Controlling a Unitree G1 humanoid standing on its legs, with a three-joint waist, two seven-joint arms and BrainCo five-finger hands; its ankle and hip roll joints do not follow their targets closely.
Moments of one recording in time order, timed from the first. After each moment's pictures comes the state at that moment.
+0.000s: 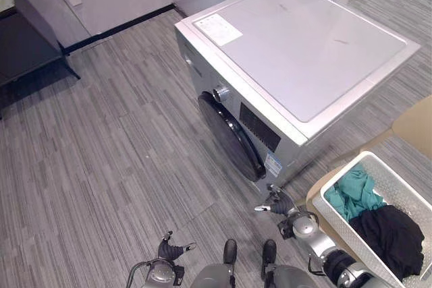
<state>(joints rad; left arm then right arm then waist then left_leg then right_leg) -0.03 0.25 -0.27 1.07 -0.10 -0.12 0.20 -0.29 -0.20 0.59 0.74 0.13 -0.09 -0.13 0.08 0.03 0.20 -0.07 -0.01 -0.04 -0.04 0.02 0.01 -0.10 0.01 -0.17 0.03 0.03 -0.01</state>
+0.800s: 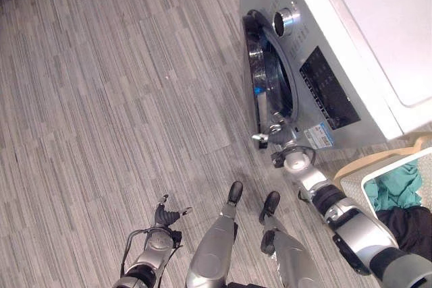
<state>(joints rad) -0.16 0.32 -0.29 0.99 -0.15 -0.16 0.25 -0.72 -0.14 0.54 0.84 0.18 -0.10 -0.32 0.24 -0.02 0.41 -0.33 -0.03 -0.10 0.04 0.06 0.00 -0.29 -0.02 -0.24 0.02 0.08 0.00</state>
